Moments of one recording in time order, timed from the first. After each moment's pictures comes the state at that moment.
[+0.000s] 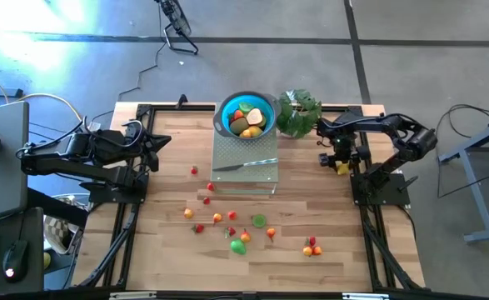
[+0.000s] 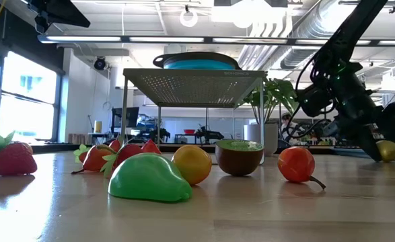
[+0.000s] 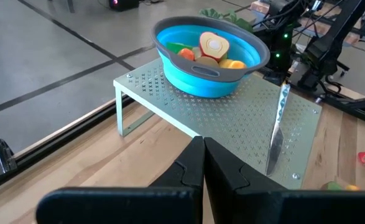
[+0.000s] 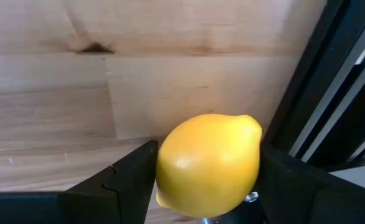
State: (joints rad) left arm -0.05 0.46 0.82 -0.74 -0.57 -0.43; right arm -0.86 1.55 0.67 -1.08 -0.04 0.68
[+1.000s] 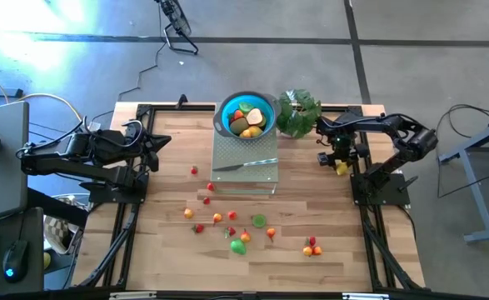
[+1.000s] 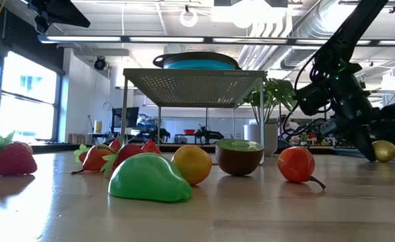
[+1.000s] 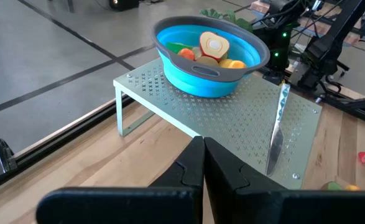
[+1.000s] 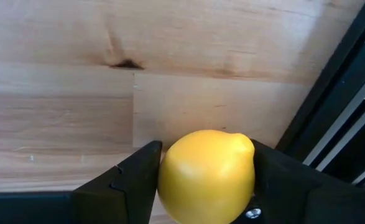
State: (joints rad) left arm -0.05 0.46 0.82 -0.74 -0.57 -0.43; right arm -0.86 1.54 0.67 -1.01 -0.06 0.61
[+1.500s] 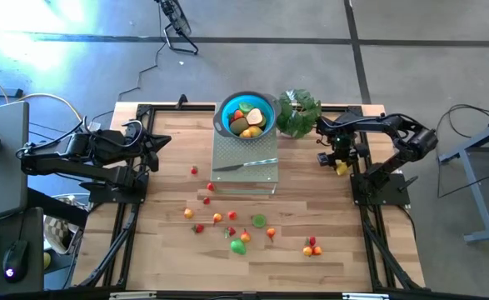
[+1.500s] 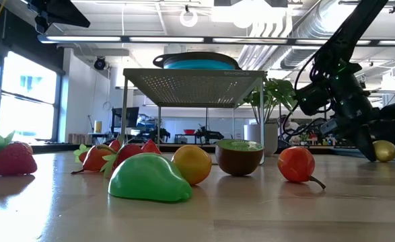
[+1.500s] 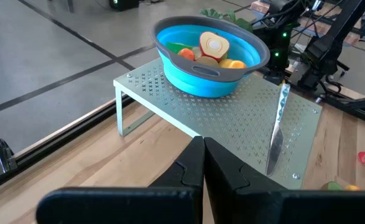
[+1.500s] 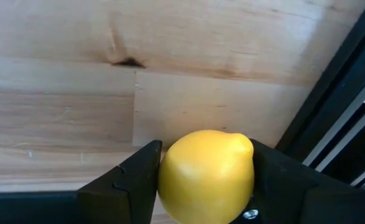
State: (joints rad) left arm -0.05 0.46 0.82 -0.74 -0.57 -0.43; right arm -0.86 1.54 0.67 -1.02 -0.06 0.58
